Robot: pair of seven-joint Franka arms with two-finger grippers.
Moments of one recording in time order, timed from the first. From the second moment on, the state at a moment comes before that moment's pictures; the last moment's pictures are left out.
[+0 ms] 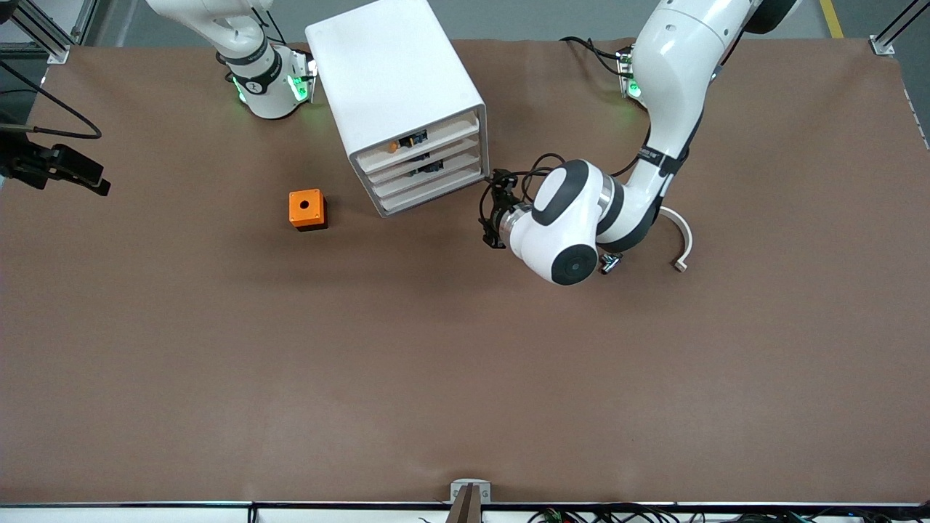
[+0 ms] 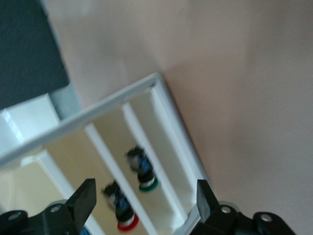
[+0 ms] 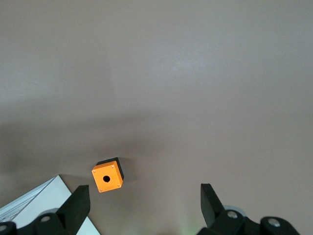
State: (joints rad) left arm -0.51 0.68 -0.13 -1.44 -0.73 1.64 -2.02; right arm 0.07 -0.02 -0.12 -1.57 -0.01 1.50 0.08
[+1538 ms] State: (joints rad) left arm -0.61 0.78 -0.13 -1.43 -1.04 1.50 -2.47; right arm 0.07 -0.02 -0.11 -1.59 -0.01 1.51 0.09
